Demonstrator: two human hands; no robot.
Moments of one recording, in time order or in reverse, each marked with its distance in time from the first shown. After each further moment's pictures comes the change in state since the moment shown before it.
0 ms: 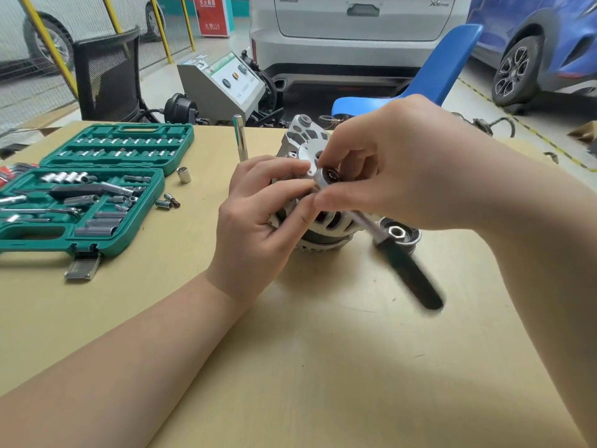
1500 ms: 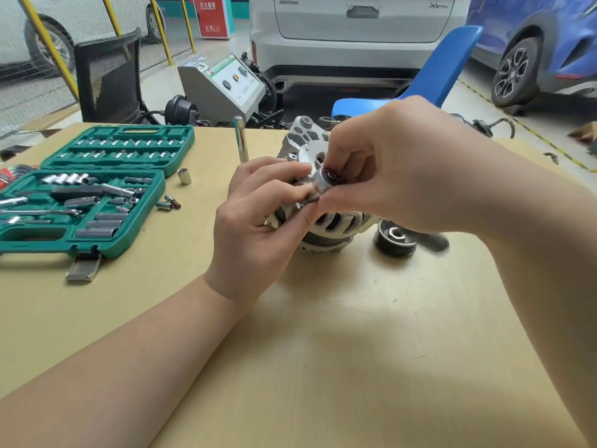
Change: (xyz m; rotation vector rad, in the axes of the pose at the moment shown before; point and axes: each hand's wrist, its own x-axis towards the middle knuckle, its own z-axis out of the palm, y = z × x) left_hand -0.003 -0.005 0.000 -0.050 0.028 0.019; right_hand 0.001 0.002 0.000 -0.015 0.010 0.018
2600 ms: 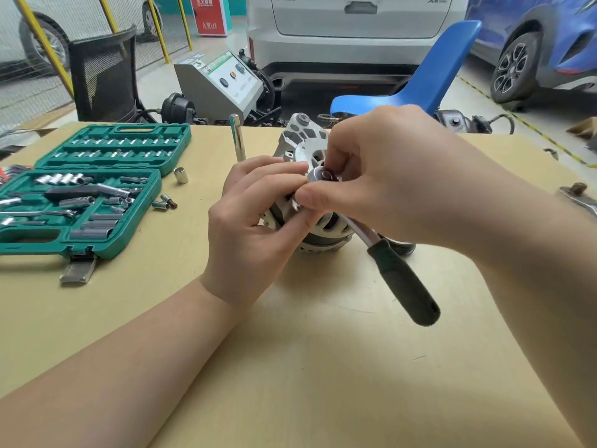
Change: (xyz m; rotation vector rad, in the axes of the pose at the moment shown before) left_hand -0.002 0.002 0.001 0.001 0.030 -0.014; right_hand -0.004 -0.011 0.013 -0.049 0.065 0.099
